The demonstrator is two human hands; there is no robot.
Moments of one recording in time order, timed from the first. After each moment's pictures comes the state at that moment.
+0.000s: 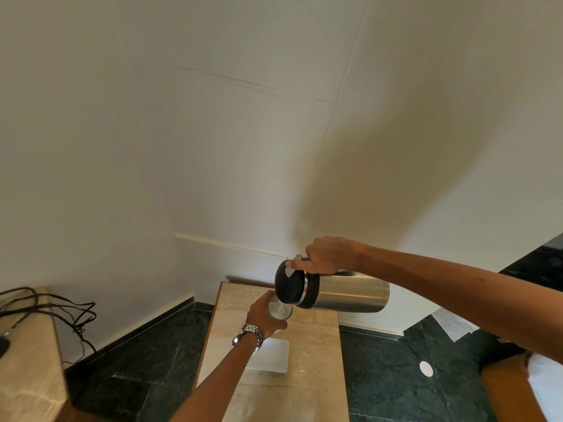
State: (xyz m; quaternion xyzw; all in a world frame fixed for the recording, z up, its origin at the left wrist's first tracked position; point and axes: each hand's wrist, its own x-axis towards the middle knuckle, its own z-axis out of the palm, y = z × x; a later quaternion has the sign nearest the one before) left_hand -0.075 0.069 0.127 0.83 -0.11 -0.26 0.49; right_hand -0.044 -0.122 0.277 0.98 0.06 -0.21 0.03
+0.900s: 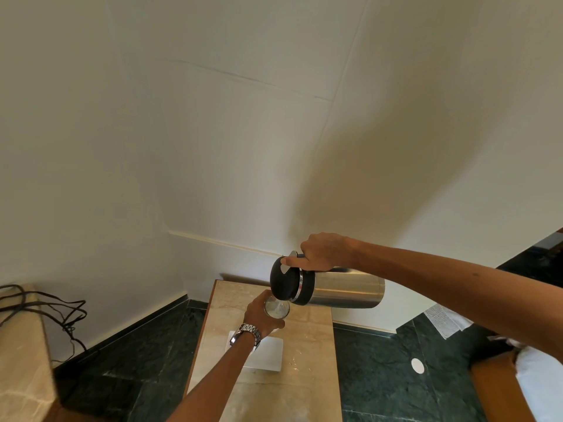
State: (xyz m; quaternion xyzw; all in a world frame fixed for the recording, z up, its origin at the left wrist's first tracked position) left_hand -0.076 0.063 0.121 0.82 -0.10 -0.26 0.51; right_hand -0.041 -0.120 0.280 0.97 0.06 -0.21 0.05
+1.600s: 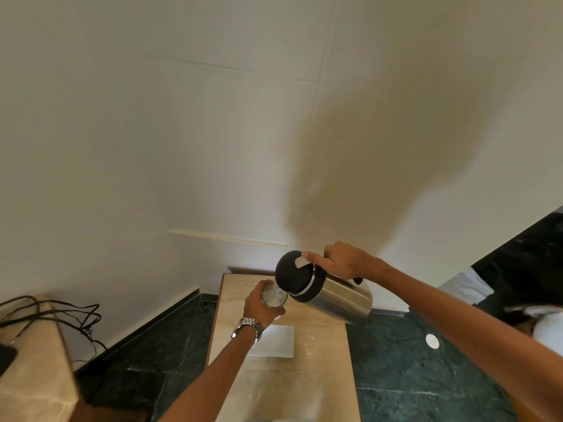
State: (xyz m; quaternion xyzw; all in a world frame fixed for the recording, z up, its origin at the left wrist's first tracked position) left_hand -0.068 0.061 0.116 0.81 -0.07 -0.24 0.53; right_hand -0.092 -0.164 0.248 0.97 -0.08 -0.16 -0.17
